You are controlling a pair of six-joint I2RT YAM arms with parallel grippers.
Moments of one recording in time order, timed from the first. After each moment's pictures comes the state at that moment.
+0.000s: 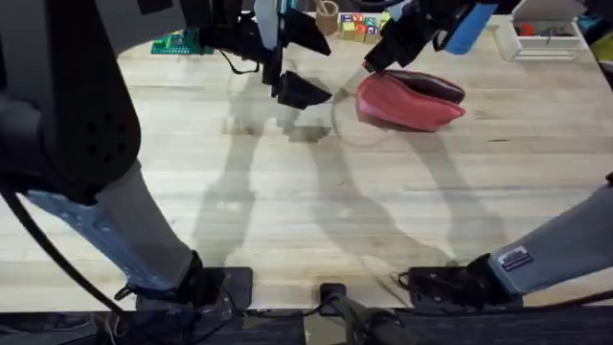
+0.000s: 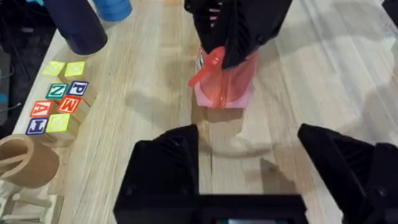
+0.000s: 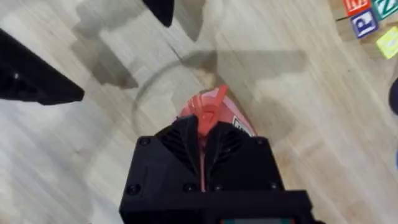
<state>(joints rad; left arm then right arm) -0.16 1.94 1.44 -0.71 1.13 1.24 0.28 1.83 1.67 -1.03 -0.21 -0.58</state>
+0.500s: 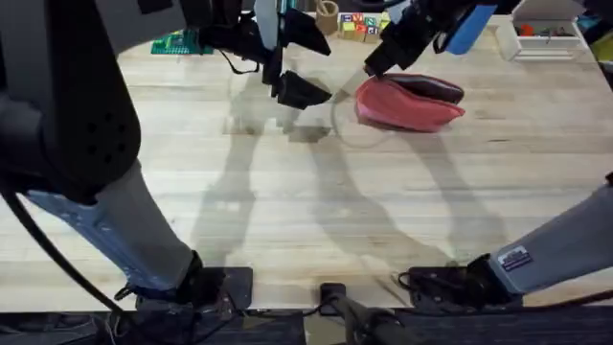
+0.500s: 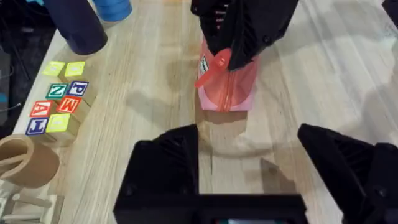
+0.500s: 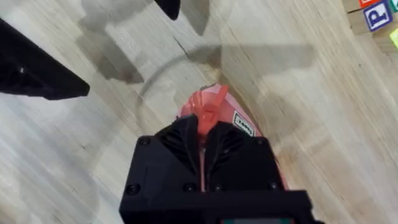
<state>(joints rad) -0.16 1.94 1.44 -0.71 1.13 1.24 0.28 1.83 1.67 -1.06 -0.21 -0.57</state>
